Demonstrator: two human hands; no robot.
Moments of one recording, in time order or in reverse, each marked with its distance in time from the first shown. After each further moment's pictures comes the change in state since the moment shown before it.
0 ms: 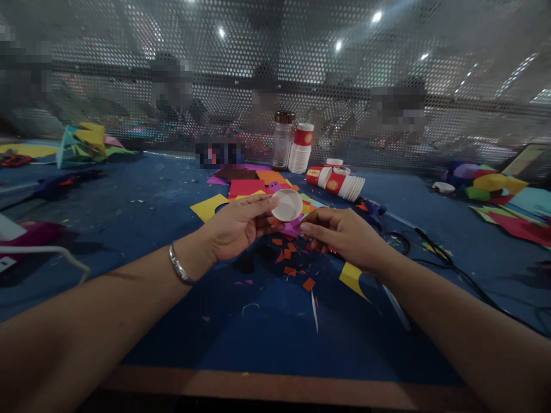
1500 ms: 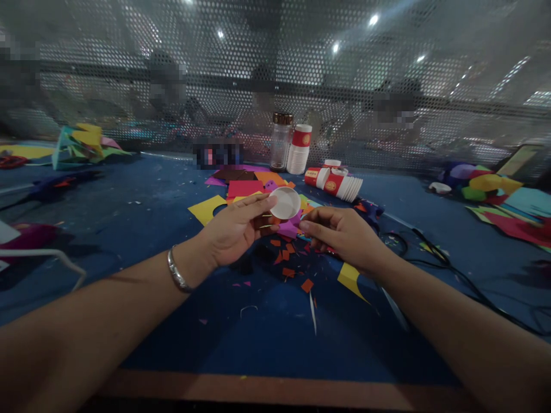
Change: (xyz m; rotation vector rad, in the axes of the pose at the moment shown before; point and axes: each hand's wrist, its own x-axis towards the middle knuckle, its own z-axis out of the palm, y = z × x) left_hand 0.001 -0.006 -0.005 -0.033 -0.045 0.054; right_hand 0.000 0.001 0.002 0.065 0.063 -0.001
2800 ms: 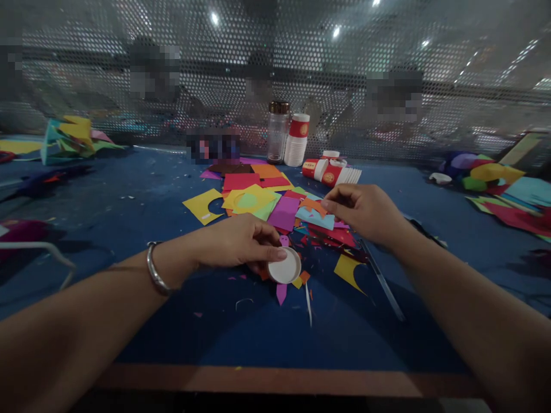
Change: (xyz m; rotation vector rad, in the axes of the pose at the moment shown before) left_hand -0.020 0.017 0.007 1.039 -0.324 -0.311; right_hand 0.009 0.009 -0.043 -0.484 0.237 -0.165
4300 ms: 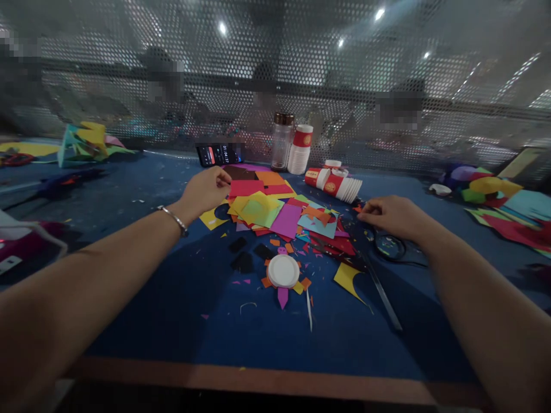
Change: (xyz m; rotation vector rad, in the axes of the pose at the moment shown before) left_hand 0.046 -0.055 -0.099 0.395 0.956 0.138; right_hand 0.022 0.073 -0.049 -0.468 -0.112 0.139
